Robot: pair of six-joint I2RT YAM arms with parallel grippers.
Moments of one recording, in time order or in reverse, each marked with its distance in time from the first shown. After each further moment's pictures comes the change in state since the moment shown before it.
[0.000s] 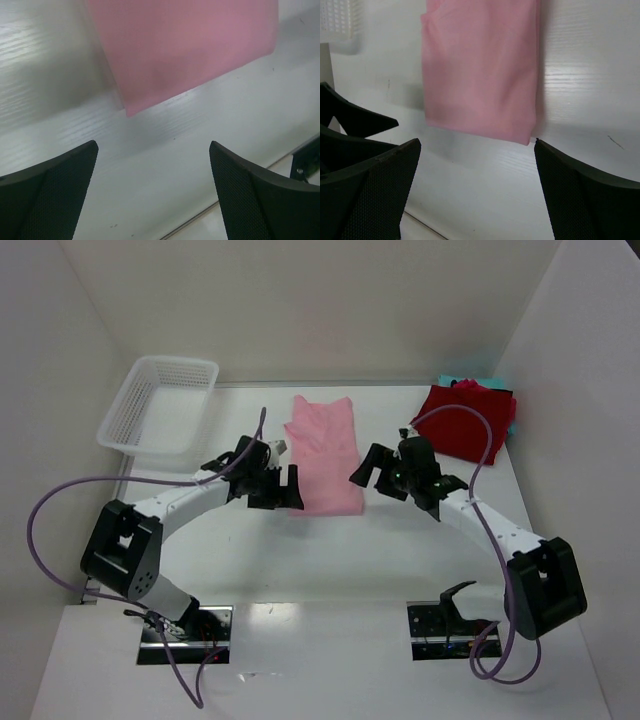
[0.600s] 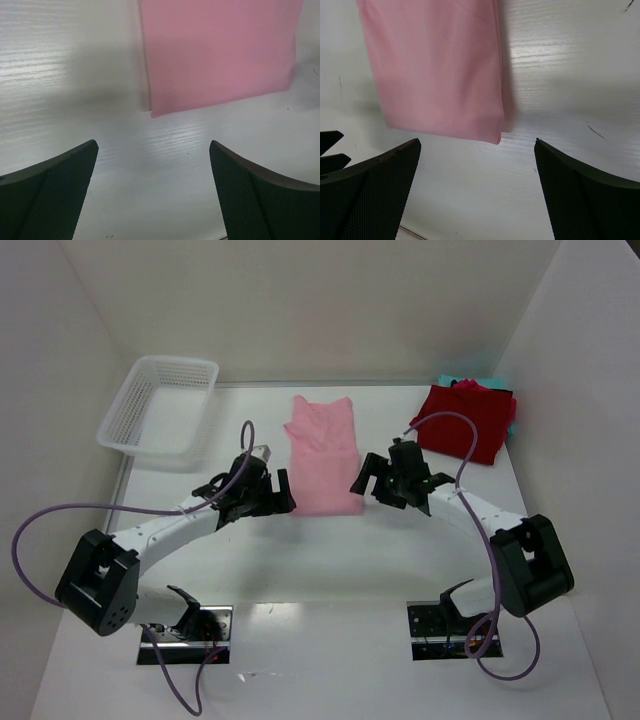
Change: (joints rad) left arm -0.106 -0.220 -0.193 0.138 -0.366 -0.198; right arm 0.037 0.120 0.000 -0.038 0.060 0.003
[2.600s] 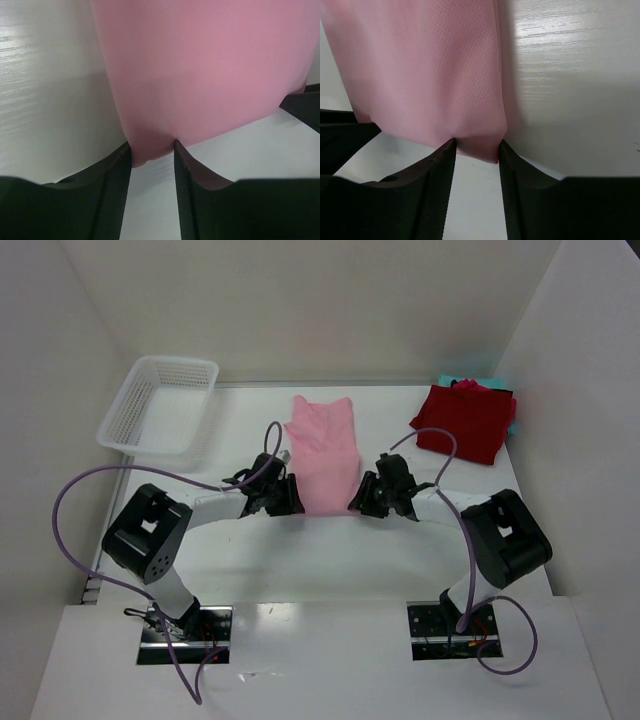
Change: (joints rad) left arm 0.000 0.335 0.059 0.205 0.165 -0.027; right arm 0.043 0.181 -0.085 0.212 -0.058 0.057
